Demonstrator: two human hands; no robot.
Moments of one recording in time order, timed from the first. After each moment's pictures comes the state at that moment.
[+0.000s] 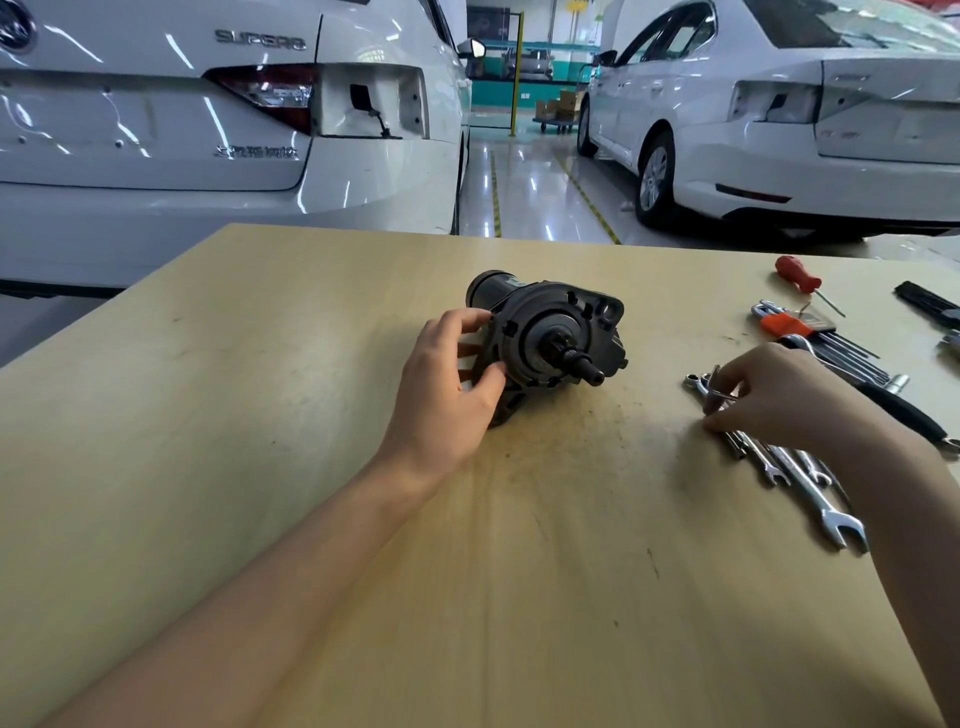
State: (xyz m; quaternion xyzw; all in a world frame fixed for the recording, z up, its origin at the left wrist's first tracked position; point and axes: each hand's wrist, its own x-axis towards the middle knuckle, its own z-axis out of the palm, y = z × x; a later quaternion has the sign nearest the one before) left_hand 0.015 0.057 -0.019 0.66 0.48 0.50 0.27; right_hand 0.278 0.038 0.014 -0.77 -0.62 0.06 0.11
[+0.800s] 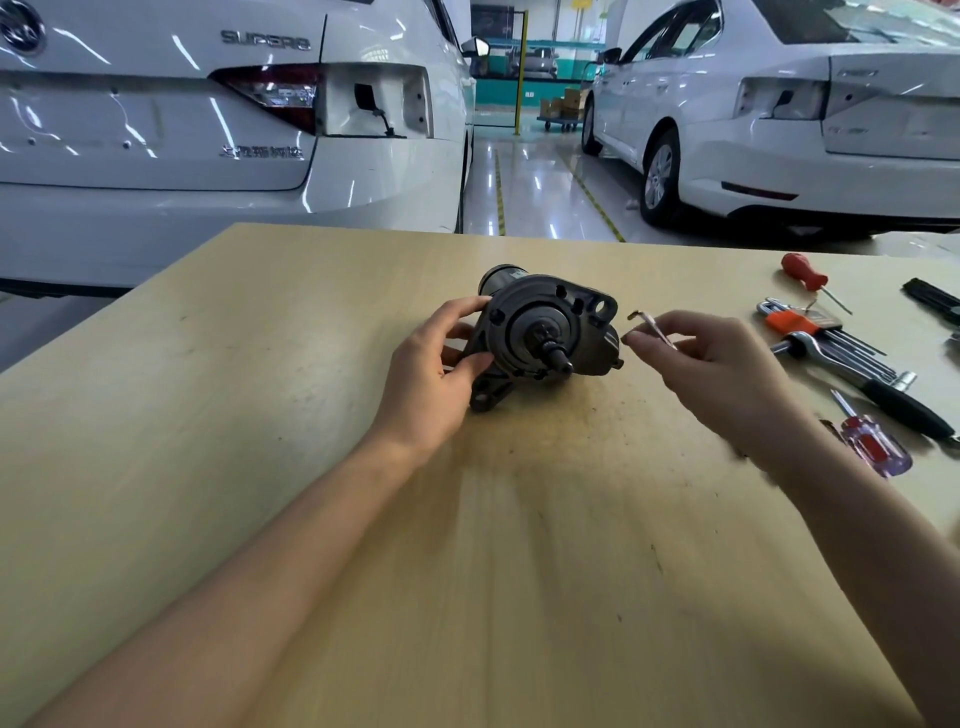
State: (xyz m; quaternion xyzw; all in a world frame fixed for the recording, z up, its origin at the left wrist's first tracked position) left_hand 0.003 0.074 -0.021 0.66 0.46 0.50 0.30; right_hand 0.226 0.039 0.008 -0.62 -0.62 0.19 0.44
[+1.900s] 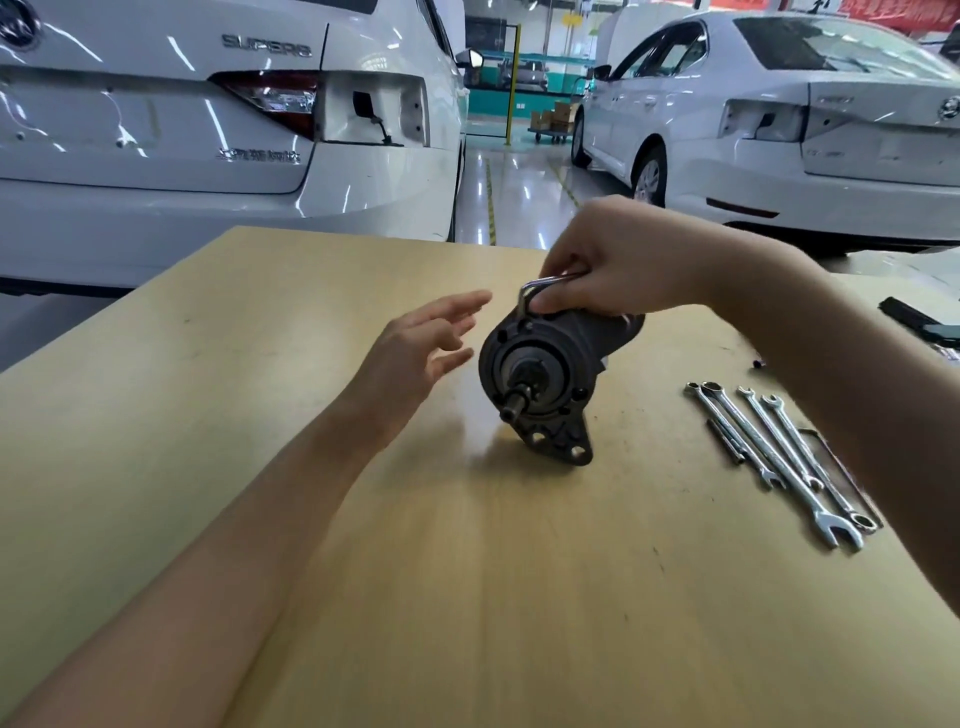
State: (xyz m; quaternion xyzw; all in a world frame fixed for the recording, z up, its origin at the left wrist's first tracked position) left_hand -0.027 0.089 -0.002 0.59 0.34 0.48 0.56; right_hand 0.163 0.076 0.114 -0.48 -0.87 0.00 0.08
